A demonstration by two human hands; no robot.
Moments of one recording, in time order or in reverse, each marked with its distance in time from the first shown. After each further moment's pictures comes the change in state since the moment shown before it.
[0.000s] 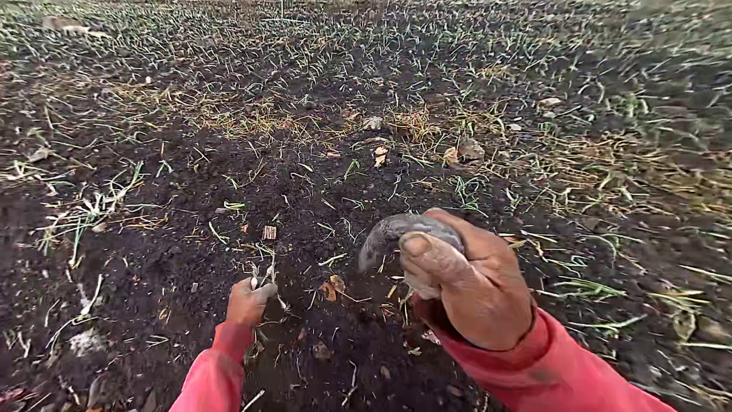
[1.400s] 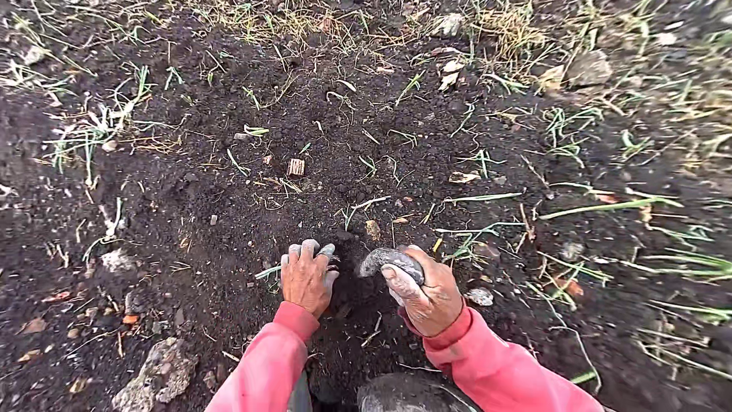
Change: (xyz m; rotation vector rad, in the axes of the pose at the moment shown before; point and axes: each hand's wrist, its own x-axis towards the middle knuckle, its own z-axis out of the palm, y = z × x) left_hand -0.052 -0.062 0.064 0.872 0.129 0.567; right_hand -0.124 0.122 0.061 -0.211 -0.040 0.149
